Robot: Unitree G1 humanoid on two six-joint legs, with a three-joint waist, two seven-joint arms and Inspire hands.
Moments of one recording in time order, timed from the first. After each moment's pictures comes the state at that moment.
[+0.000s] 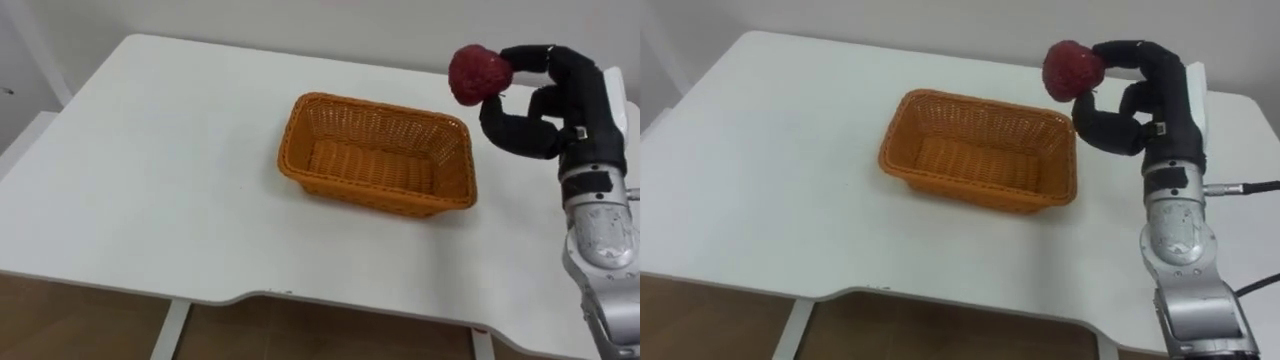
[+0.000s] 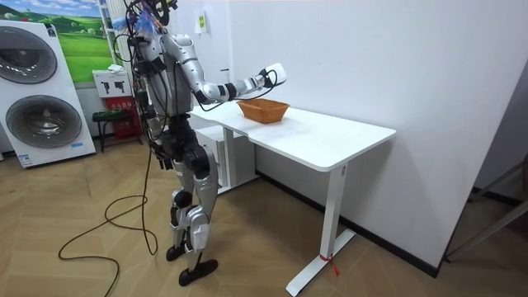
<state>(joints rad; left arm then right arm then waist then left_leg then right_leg) 0.25 0.25 0.11 1.05 0.43 0.08 -0.03 -0.07 -0.43 -0.02 0.01 -0.02 -0.06 -0.23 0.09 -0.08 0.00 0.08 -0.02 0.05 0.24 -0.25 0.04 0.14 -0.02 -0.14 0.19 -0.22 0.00</state>
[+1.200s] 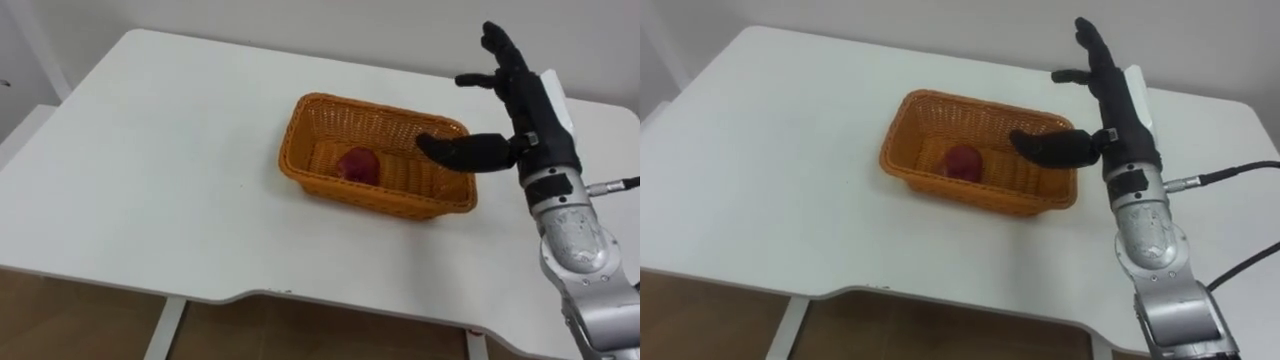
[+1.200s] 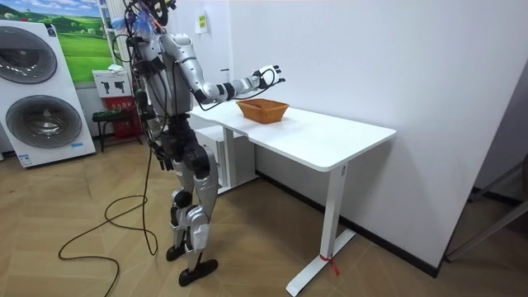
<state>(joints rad) 0.26 0.26 0.06 1.05 0.42 0.08 0.00 -0.06 -0.43 0.05 -0.01 -0.04 -0.06 -0.15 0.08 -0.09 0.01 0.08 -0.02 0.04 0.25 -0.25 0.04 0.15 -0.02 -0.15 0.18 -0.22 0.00</state>
